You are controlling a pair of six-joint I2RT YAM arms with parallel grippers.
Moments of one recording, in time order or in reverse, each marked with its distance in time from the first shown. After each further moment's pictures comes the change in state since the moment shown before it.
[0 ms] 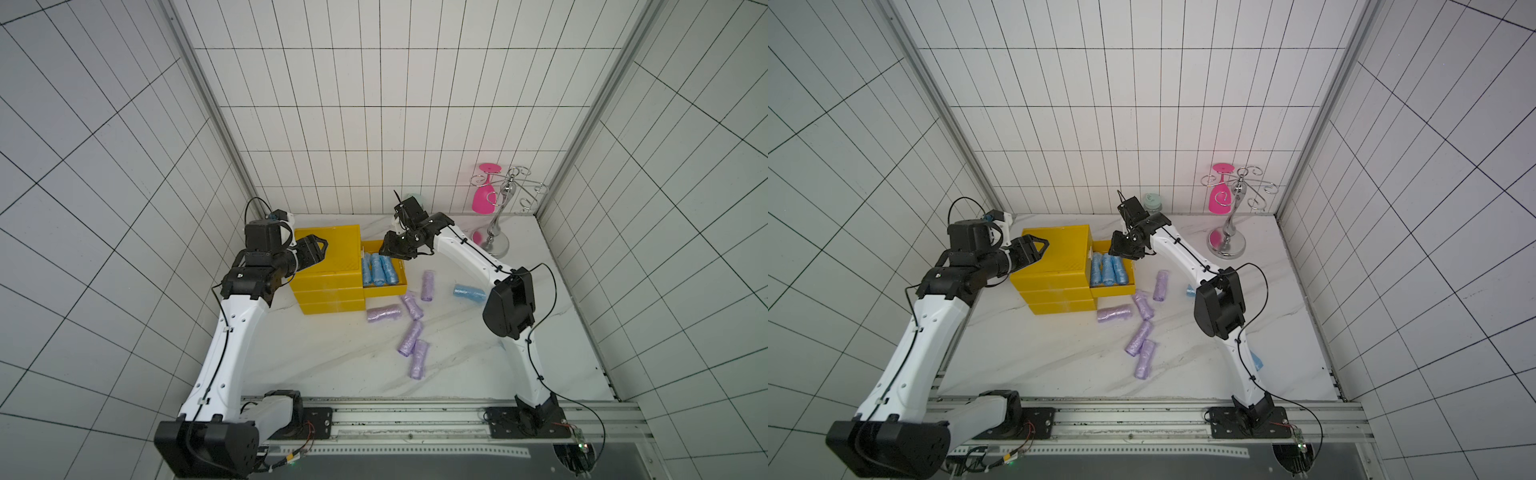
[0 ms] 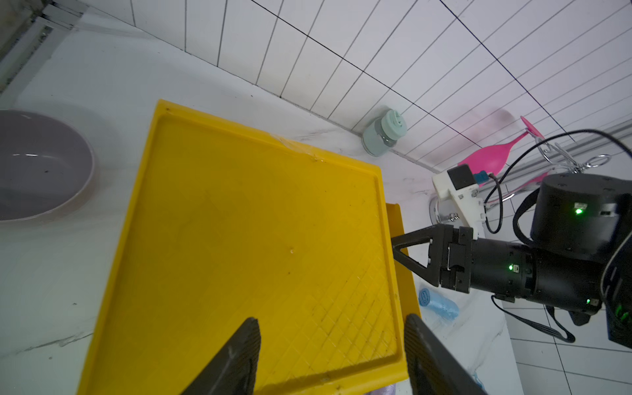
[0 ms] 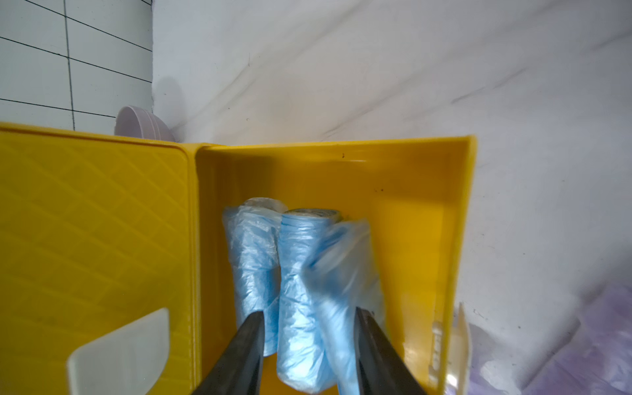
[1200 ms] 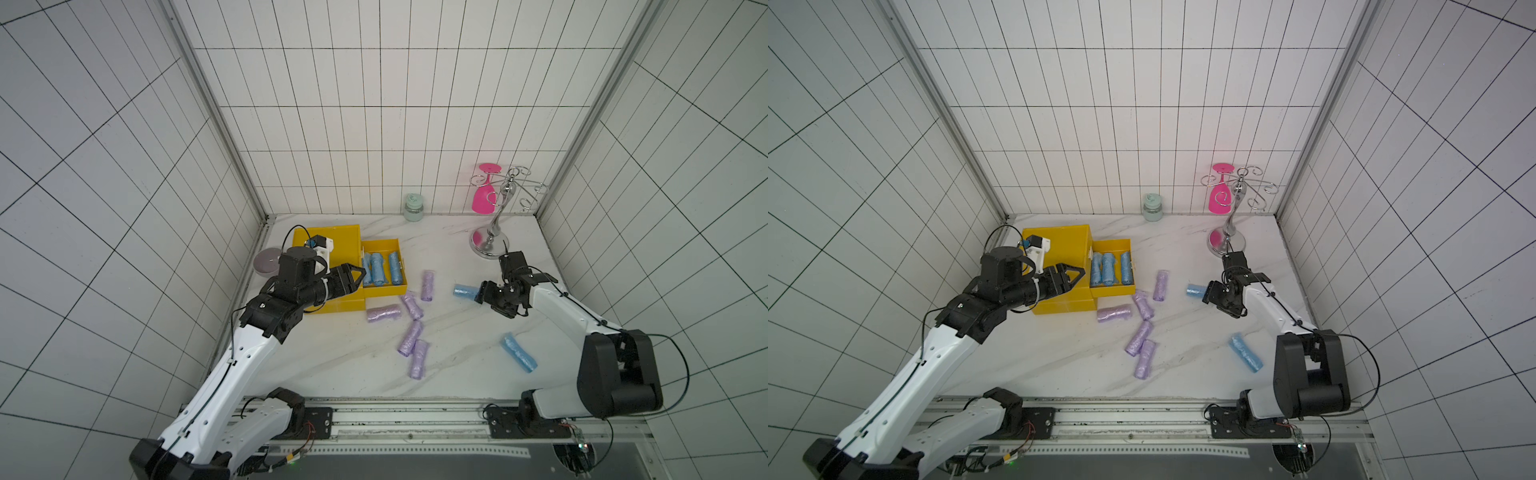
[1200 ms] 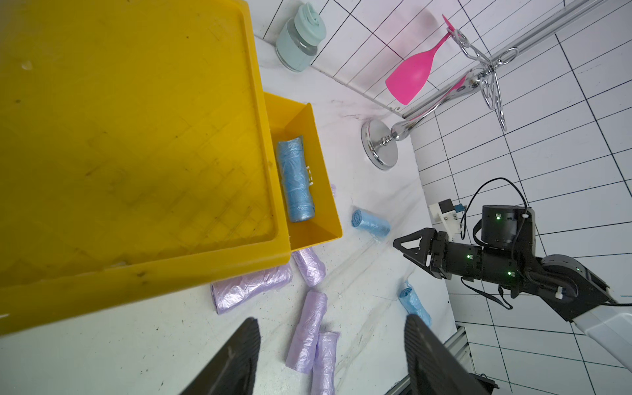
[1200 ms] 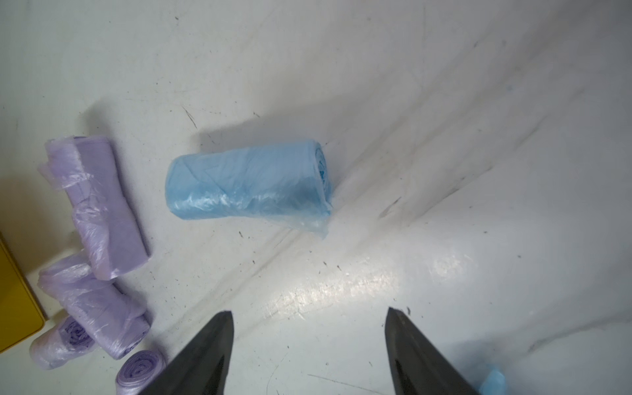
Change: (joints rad) left arm -0.308 -0.175 -0.226 0.096 0.008 -0.189; right arm -0.503 -0.768 -1.284 0.260 0.116 -0.056
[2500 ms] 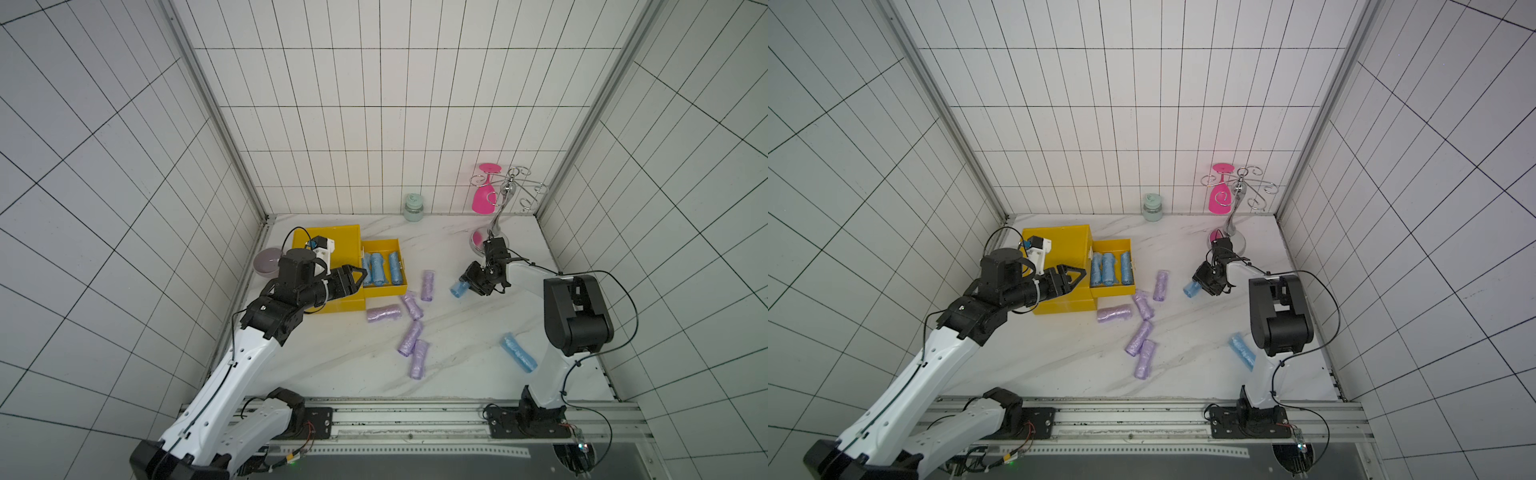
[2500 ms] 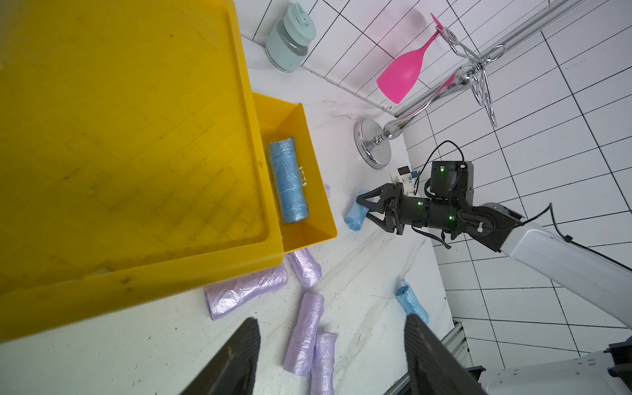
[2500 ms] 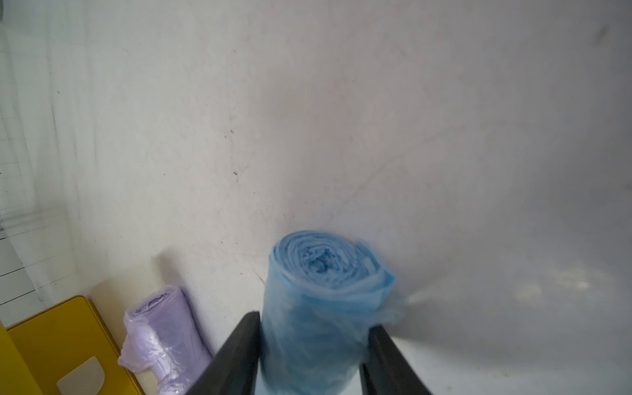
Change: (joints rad) left arm 0.000 -0.010 -0.023 0.038 0.022 0.012; right arm 0.008 0.419 0.230 0.270 -0.106 0.203
